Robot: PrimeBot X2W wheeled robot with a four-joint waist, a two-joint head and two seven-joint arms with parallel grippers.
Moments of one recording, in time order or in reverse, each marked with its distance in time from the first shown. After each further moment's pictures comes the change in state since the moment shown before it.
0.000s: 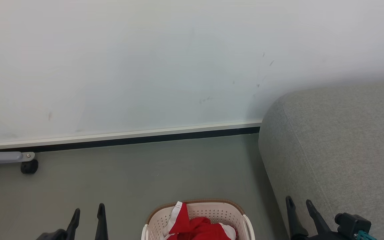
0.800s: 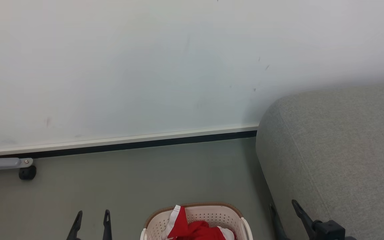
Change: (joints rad) left arm 0.036 0.002 -0.022 0.000 0.277 0.044 -0.085; right arm 0.000 -0.026 0.114 0.004 -0.280 -0.036 -0.078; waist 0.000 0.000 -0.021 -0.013
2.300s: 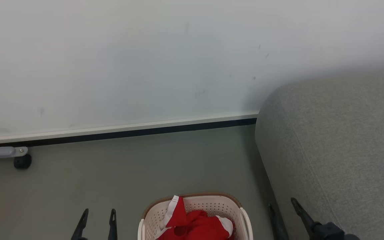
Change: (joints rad) left arm 0.005 -0.009 -0.009 0.005 0.046 -0.019 -0.010; right arm 0.023 -0.005 0.001 -0.041 -0.071 -0.002 -0.015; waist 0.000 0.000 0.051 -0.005
